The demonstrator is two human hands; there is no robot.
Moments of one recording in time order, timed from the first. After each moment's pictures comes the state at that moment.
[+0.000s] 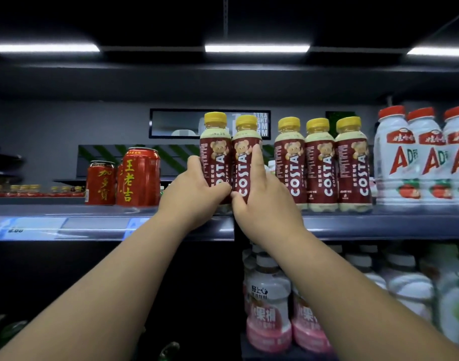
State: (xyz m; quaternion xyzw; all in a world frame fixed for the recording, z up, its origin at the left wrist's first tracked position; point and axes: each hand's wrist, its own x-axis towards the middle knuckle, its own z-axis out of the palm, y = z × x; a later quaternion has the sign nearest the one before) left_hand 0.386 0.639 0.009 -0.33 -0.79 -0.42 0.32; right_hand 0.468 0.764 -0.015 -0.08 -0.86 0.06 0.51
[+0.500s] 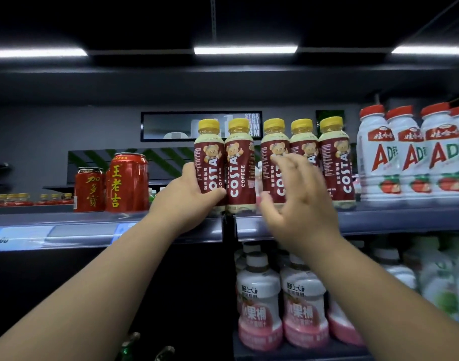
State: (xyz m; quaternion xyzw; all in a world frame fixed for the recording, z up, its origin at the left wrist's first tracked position) left_hand 0.385 0.642 0.009 -0.35 -0.81 -0.35 0.31; right_hand 0.517 0.800 -0.028 -0.05 -0.78 0.00 0.63
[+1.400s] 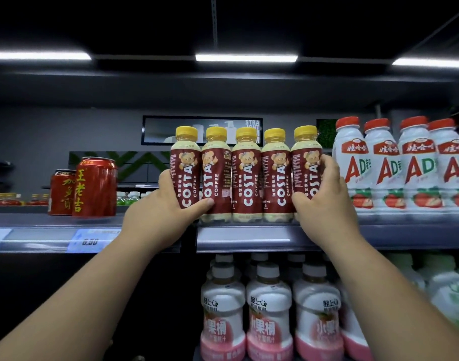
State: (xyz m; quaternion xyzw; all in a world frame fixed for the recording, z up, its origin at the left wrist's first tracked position) left_hand 0.406 0.669 -0.005 -0.27 -0.83 -0.31 0.38; right_hand 0.550 0.896 -0.008 -0.17 -0.75 0.22 0.60
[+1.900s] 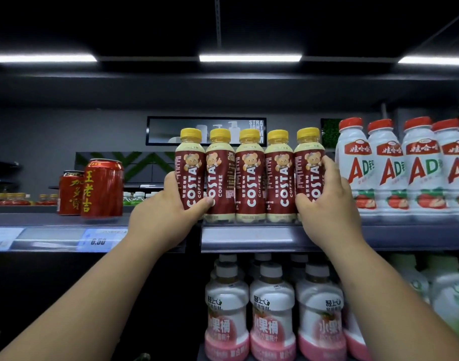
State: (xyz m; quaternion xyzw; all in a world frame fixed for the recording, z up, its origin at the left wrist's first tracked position) left_hand 0.405 0.669 -0.006 -0.26 -0.83 -0.30 0.39; right_hand 0.551 0.897 -0.012 -0.17 -0.75 0.20 0.61
